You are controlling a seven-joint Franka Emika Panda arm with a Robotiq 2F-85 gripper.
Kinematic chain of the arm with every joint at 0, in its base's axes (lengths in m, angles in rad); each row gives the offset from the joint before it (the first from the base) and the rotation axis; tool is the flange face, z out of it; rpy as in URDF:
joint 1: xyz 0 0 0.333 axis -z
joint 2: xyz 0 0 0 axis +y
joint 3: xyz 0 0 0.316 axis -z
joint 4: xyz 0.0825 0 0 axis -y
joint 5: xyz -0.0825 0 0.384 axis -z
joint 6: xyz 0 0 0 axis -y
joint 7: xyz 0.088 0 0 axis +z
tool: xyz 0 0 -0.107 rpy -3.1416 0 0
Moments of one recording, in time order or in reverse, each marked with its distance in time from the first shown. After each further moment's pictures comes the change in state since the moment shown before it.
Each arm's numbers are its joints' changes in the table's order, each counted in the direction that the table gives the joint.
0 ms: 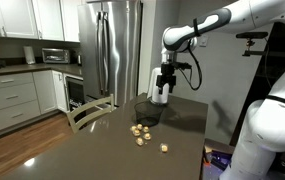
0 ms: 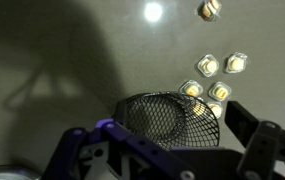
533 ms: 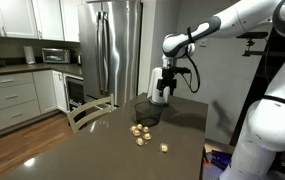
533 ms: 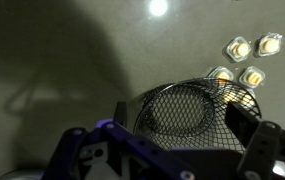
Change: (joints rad) arm 0.030 0.091 0.053 0.010 0.009 0.082 0.023
